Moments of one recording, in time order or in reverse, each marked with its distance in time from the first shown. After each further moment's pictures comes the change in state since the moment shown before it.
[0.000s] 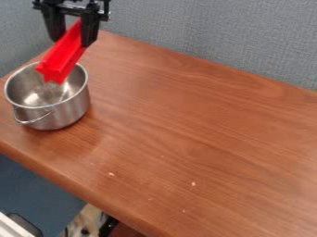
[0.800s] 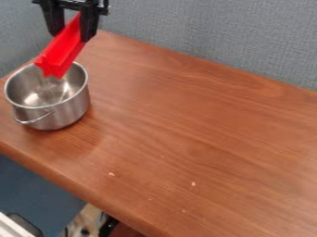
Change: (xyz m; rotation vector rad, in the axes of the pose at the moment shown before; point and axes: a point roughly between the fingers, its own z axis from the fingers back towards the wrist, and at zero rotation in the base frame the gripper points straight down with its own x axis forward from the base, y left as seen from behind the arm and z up) arm 0.000 0.003 0.005 0.002 0.001 0.012
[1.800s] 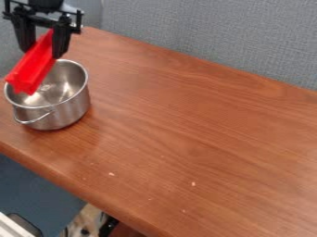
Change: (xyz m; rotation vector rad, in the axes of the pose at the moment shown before) arm -0.013 0.035 -0.031 0.077 0.061 0.094
